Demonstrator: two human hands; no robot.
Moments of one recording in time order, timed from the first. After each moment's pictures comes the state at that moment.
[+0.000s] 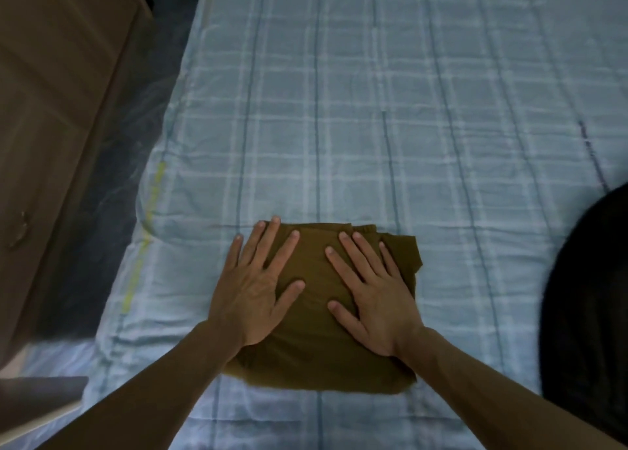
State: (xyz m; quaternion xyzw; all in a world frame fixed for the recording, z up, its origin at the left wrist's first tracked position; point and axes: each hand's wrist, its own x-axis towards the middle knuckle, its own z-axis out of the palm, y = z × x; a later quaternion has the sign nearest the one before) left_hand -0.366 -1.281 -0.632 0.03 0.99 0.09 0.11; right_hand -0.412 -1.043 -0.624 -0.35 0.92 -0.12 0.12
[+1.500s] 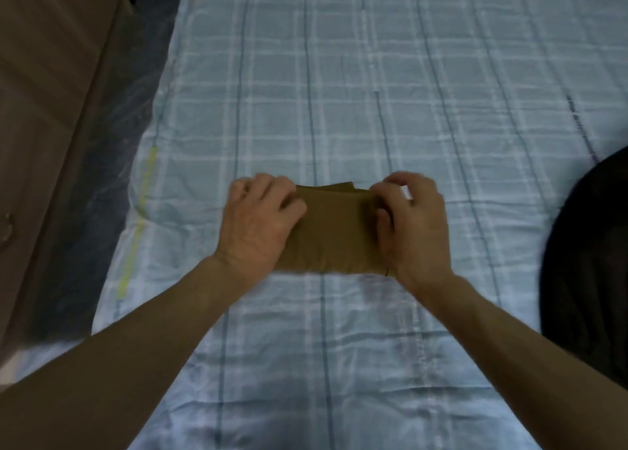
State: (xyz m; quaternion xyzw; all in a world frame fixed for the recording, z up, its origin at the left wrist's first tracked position) left_hand -0.420 -1.281 -0.602 0.16 0.95 0.07 -0.24; right_hand -0.447 -1.049 -0.578 -0.15 0.95 -0.28 -0.08
